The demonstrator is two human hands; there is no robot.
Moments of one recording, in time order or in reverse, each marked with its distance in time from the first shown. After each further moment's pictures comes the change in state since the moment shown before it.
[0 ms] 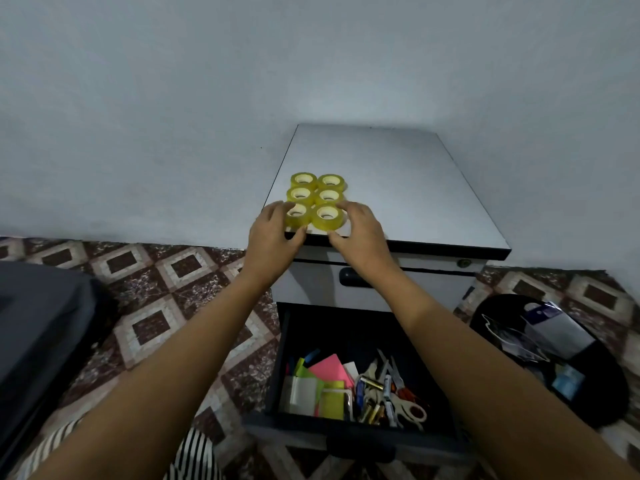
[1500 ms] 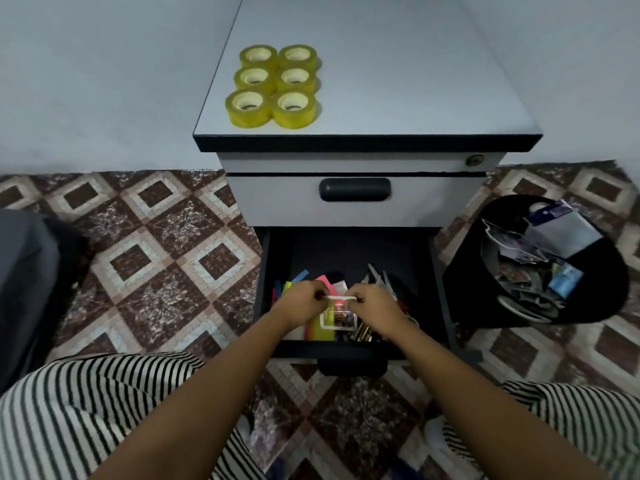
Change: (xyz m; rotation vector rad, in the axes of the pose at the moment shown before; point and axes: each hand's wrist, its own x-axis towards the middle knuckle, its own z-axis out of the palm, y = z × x) left_hand -0.170 -0.056 0.138 0.031 -0.965 -0.251; right_hand -0.175 0.150 0.087 0.048 -0.537 0.496
